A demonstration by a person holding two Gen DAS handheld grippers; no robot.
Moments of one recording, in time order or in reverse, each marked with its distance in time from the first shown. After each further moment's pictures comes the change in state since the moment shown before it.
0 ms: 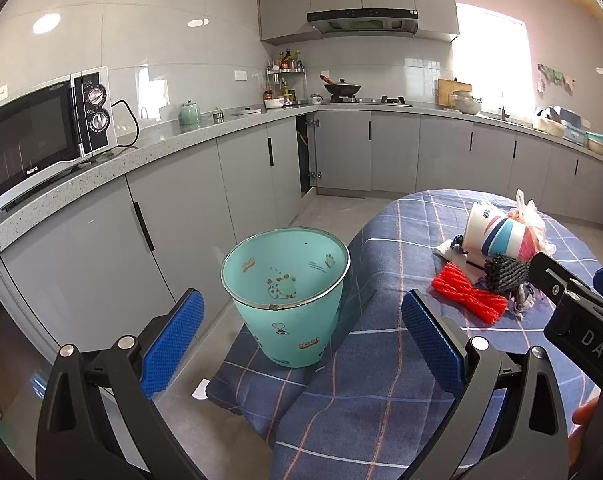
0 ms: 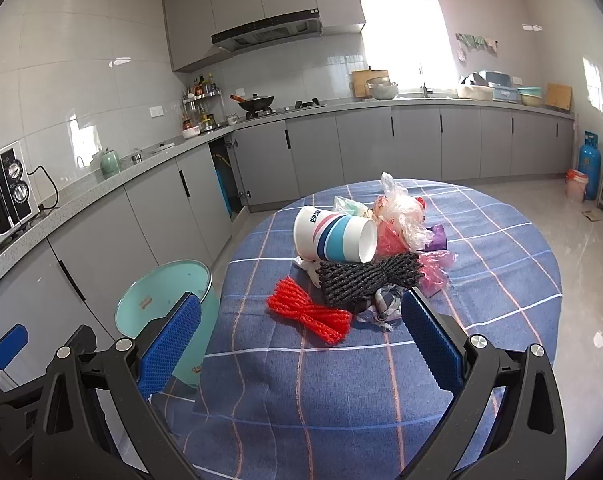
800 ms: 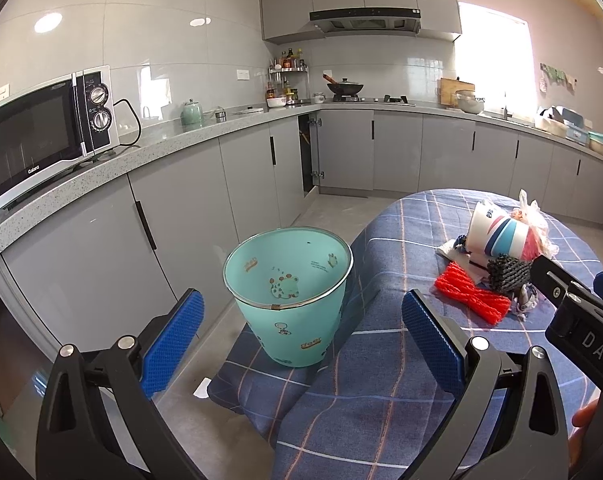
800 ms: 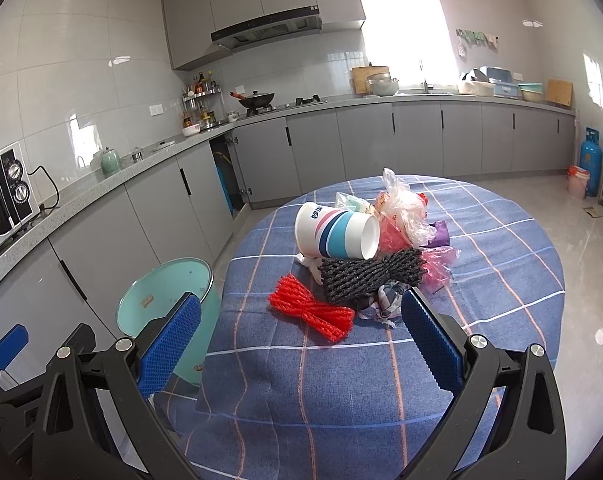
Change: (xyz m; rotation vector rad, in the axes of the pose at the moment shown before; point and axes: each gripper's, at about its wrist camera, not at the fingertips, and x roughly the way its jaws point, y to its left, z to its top) left arm 0.001 0.003 0.002 -0.004 0.005 0.003; right arm 0.003 0.000 -0.002 0.007 0.010 0.006
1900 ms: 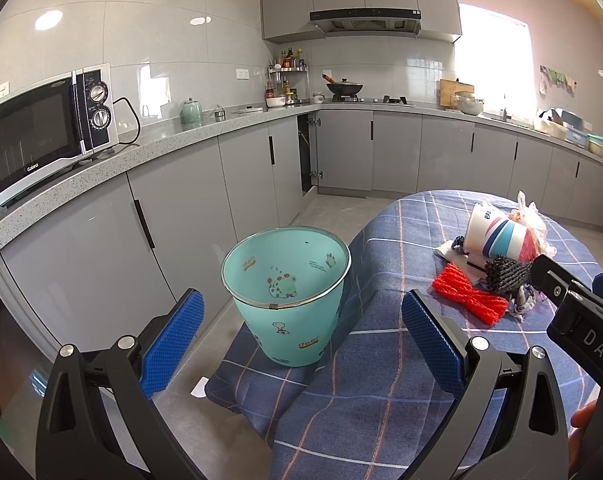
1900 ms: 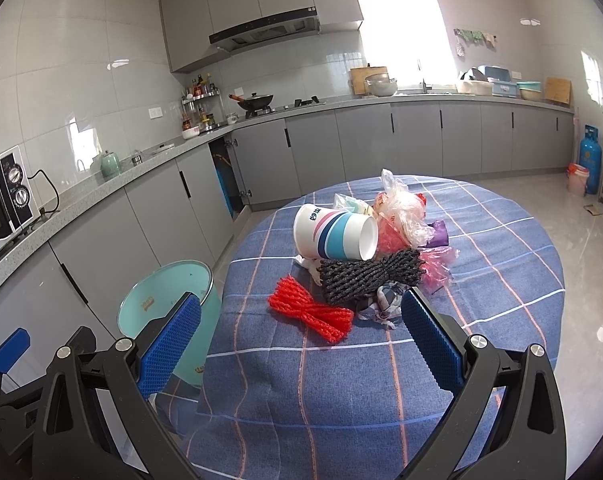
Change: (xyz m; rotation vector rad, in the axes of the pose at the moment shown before) left arm 0.001 -0.001 0.000 -0.002 0.005 -0.003; right arm -0.002 -0.002 0.001 0.010 -0.003 0.003
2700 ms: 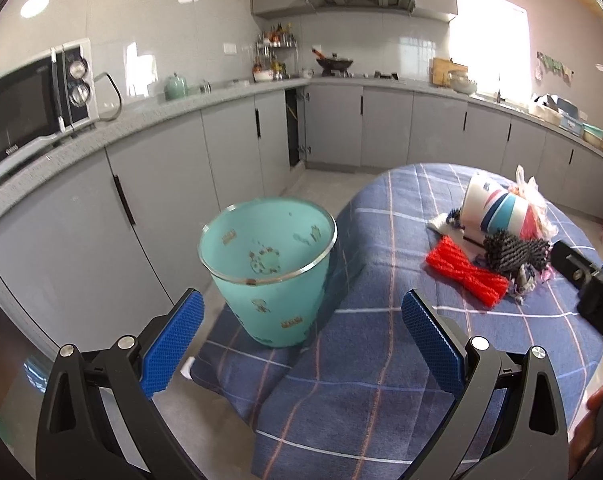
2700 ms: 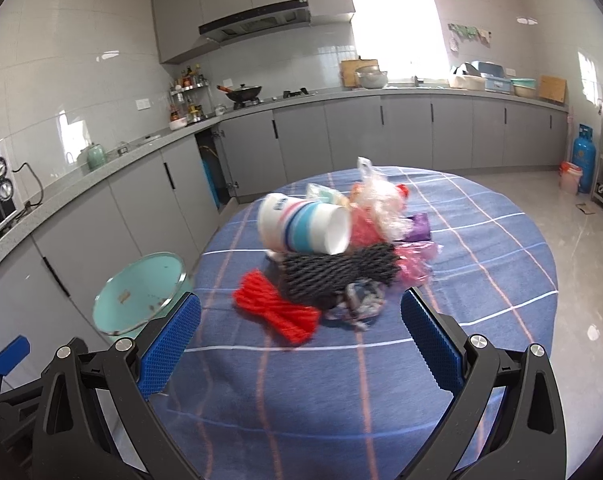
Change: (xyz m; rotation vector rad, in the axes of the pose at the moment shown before) left arm 0.033 -0.010 -0.011 -0.007 0.104 -0.054; right arm 0.024 -0.036 0.000 -0.002 0.031 -0.047
